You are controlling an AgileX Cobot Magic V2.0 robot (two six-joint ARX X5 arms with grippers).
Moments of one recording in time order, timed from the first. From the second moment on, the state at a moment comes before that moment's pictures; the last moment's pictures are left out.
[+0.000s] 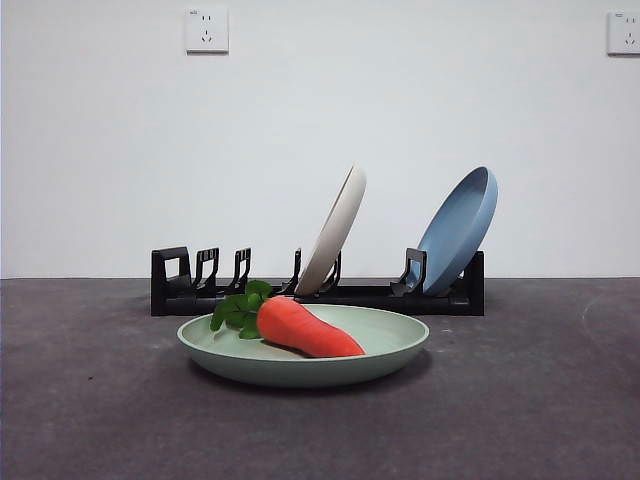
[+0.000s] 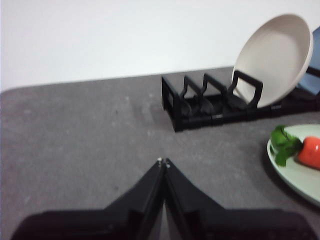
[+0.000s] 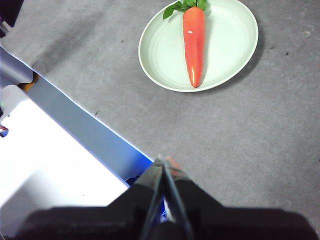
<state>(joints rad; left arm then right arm) -0.07 0.01 0.02 -0.11 0.06 0.03 0.72 0.63 0.86 -0.97 -0.15 0.18</state>
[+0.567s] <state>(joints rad) -0.07 0.00 0.02 -0.18 0.06 -0.01 0.72 0.63 0.86 -0.97 -0.15 0.18</state>
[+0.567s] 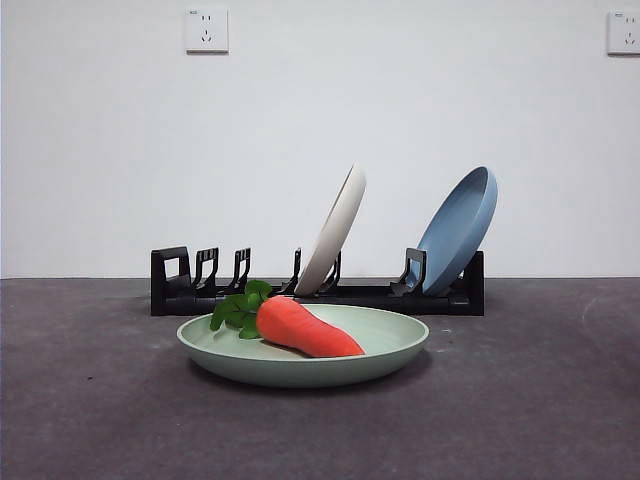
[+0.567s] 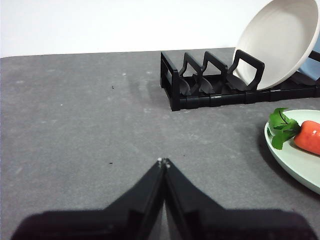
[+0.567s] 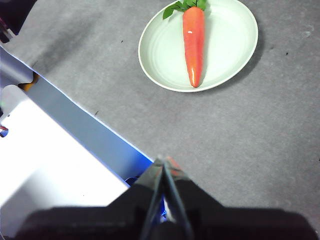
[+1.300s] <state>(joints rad) -0.07 0.00 0.02 -0.18 0.06 -0.01 0.44 0.45 0.80 -0.74 -0.13 0.09</state>
